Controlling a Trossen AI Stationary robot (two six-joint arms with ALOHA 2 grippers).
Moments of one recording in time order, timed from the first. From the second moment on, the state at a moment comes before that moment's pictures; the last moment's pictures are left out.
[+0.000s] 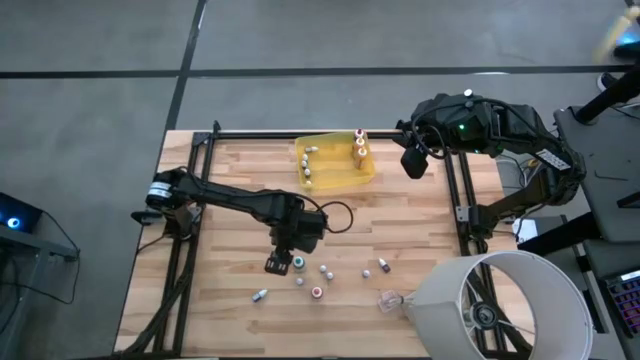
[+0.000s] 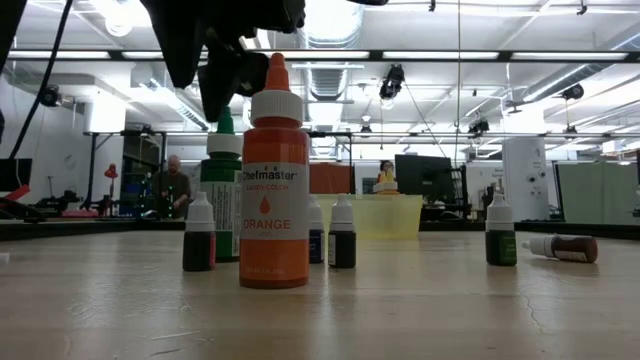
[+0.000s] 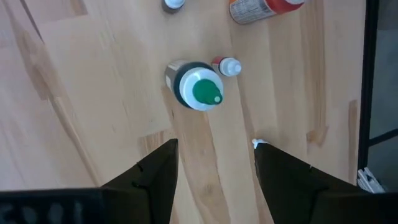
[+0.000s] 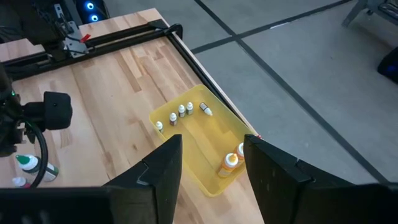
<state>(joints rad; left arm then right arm) -0.15 1.80 1.60 -1.24 0.27 0.06 -0.14 1.34 1.92 -1.24 0.36 0.21</state>
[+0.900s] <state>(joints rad) -0.22 1.80 1.57 -1.05 0.11 0.18 -0.14 1.34 1.92 -1.24 0.36 0.21</state>
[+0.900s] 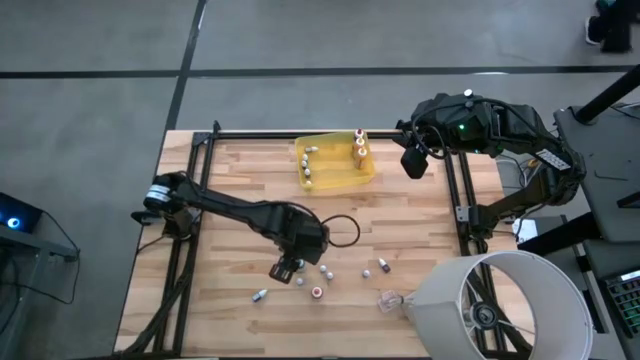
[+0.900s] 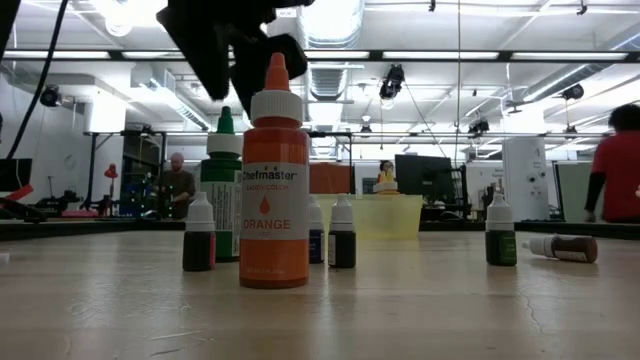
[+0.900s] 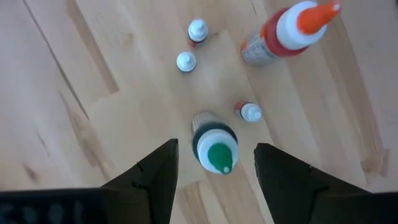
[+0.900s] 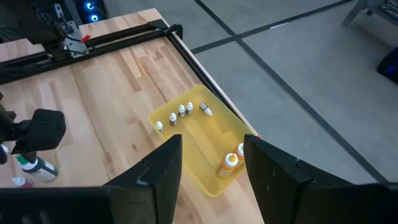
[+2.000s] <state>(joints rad) -0.24 1.80 1.43 -0.94 0.10 0.15 -0.14 1.34 1.92 -1.24 0.36 0.21</state>
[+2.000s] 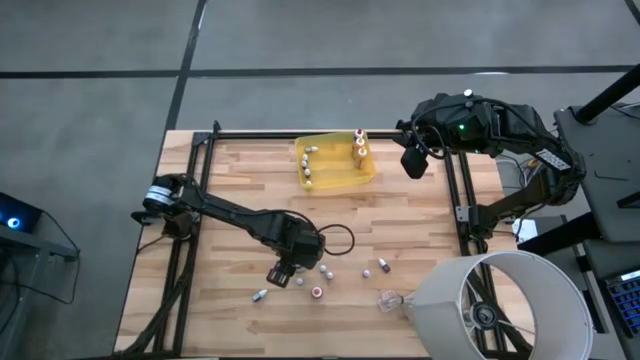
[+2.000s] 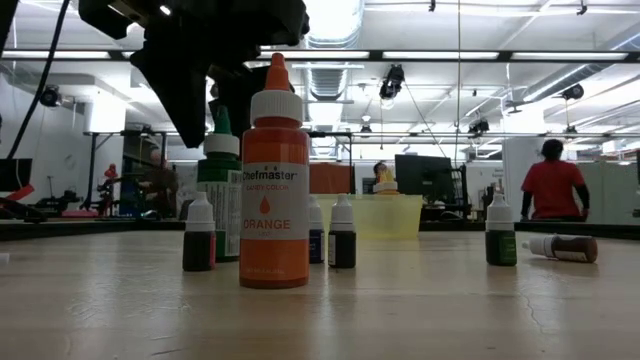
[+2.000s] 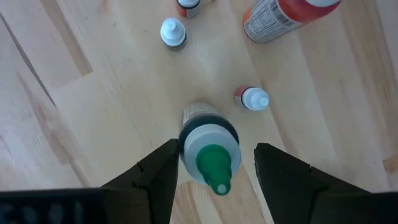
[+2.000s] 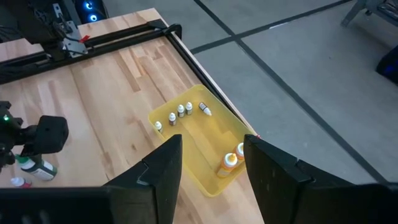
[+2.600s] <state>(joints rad) -0.24 1.80 1.44 -0.94 0.09 0.13 -0.14 1.34 1.92 -1.24 0.37 0.23</state>
